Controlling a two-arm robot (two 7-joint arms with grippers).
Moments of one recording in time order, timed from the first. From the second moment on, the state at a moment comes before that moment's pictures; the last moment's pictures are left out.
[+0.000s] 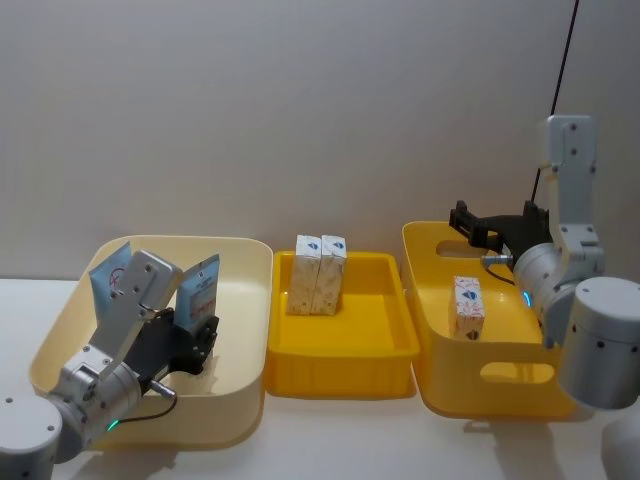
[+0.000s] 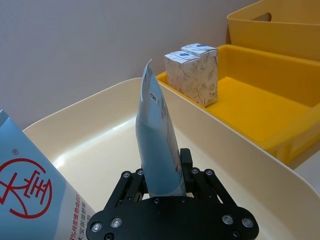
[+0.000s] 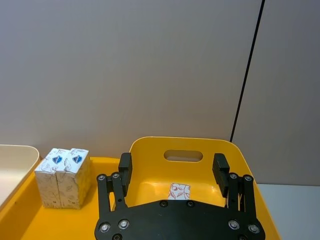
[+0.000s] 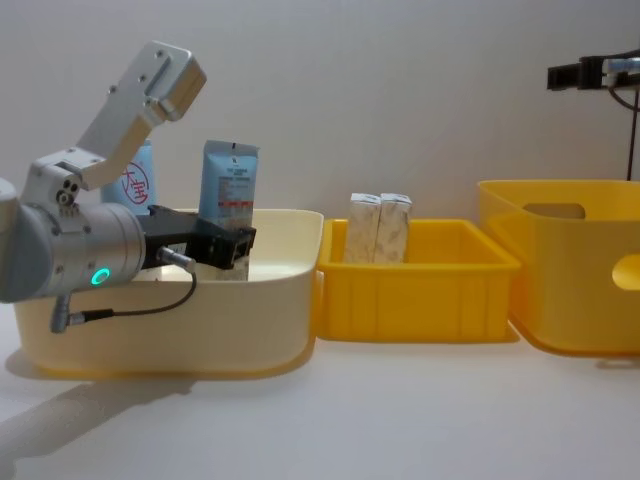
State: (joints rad) left arm -0.57 0.28 0.45 -1.20 -0.18 0.14 -0.23; right arm 0.59 0.07 -0.12 -1.41 0.08 0.50 -0.09
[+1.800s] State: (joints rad) left arm -0.60 0.26 0.41 -1.24 -0.22 0.09 -0.32; right arm 0.59 0.08 -0.13 -1.41 0.08 0.50 -0.08
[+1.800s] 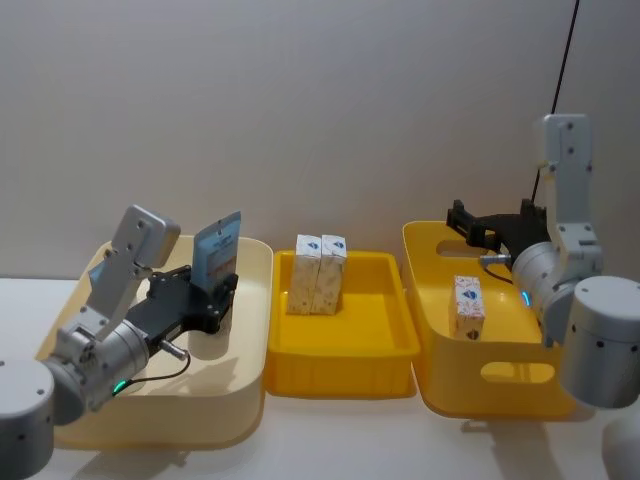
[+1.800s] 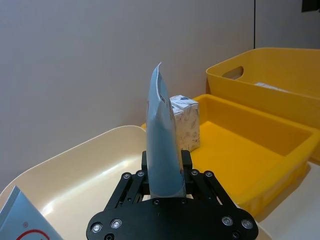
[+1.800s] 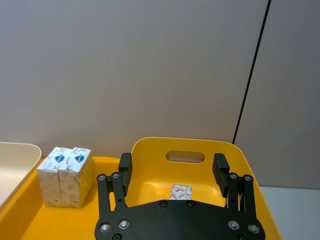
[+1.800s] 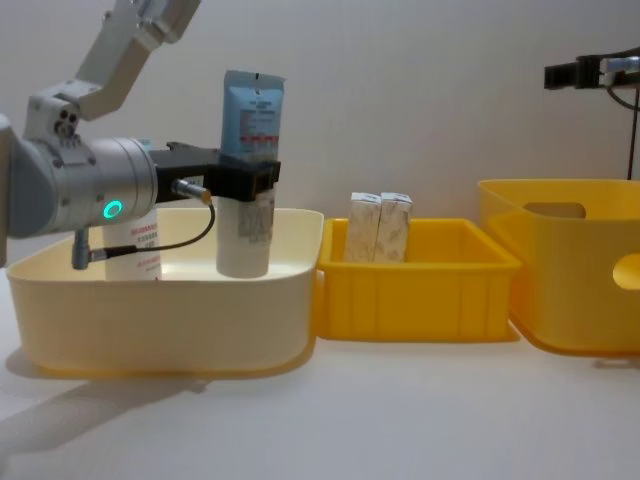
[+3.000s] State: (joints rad) left arm -0.68 0.26 0.40 -1.27 -0.26 0.11 -0.40; right arm 0.63 0.23 -0.26 -1.43 0.13 0.50 0.33
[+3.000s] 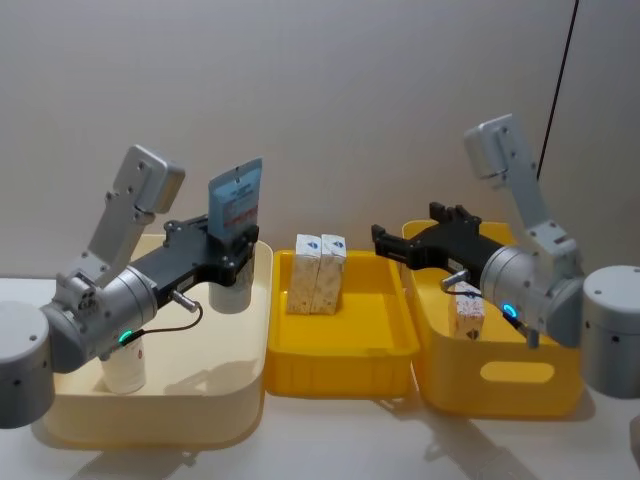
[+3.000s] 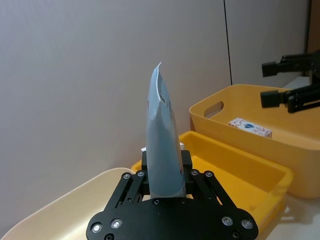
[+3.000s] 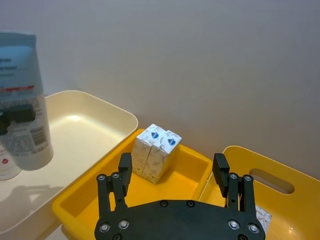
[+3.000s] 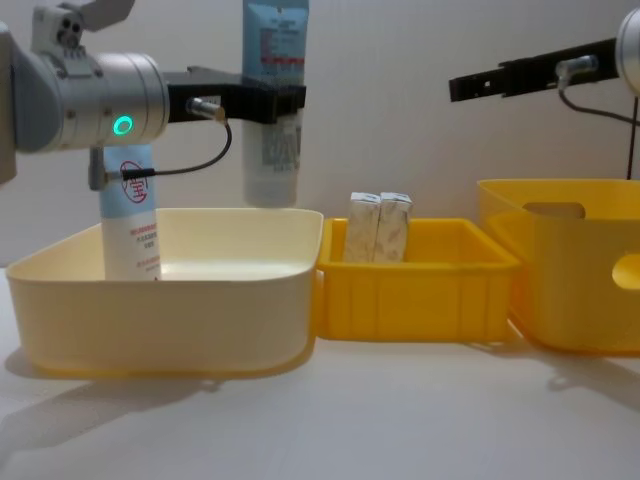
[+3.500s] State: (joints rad) left arm -0.69 0.27 0.40 -1.31 -0.25 0.09 -0.41; right arm 0.66 0.21 -0.34 -1.36 0.10 0.46 0.35
